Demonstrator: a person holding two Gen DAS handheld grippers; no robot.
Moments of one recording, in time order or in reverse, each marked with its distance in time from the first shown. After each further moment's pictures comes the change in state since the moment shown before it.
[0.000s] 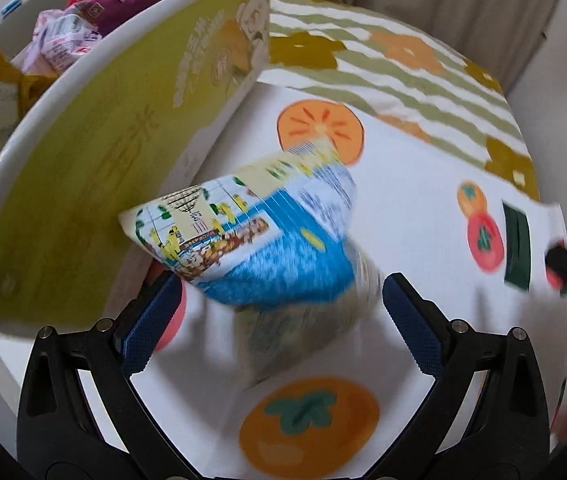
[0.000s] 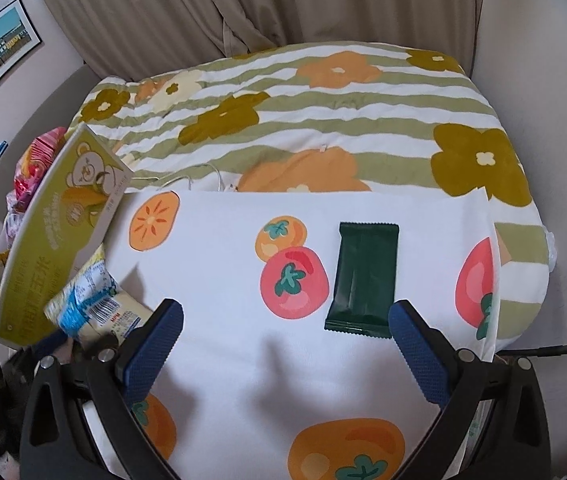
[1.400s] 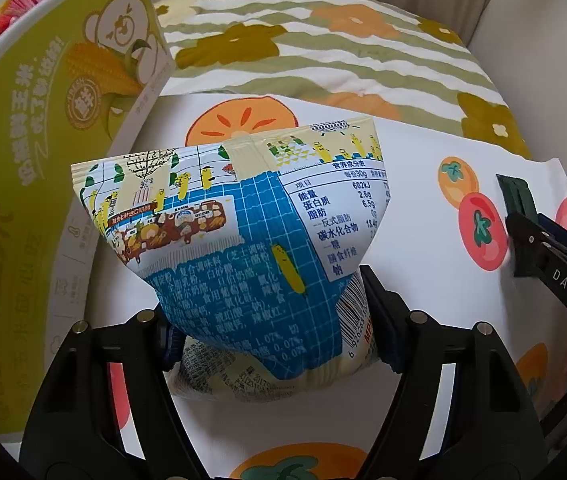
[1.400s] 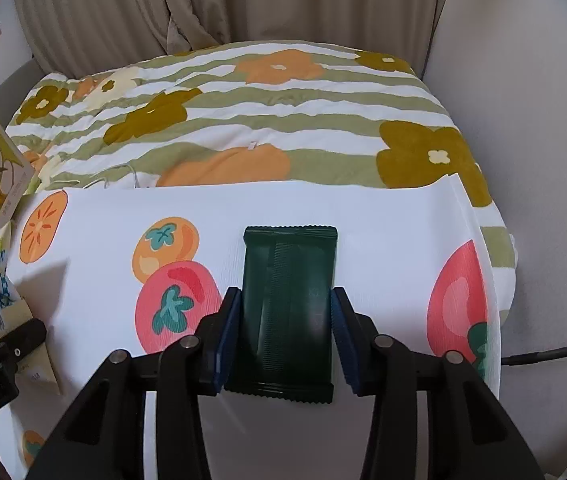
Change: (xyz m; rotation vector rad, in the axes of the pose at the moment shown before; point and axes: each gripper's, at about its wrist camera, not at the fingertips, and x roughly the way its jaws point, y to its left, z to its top) left arm 0.043 -0.043 0.019 0.239 0.024 -0.064; right arm 0.058 -0.032 -0.002 0.015 -0.041 -0.233
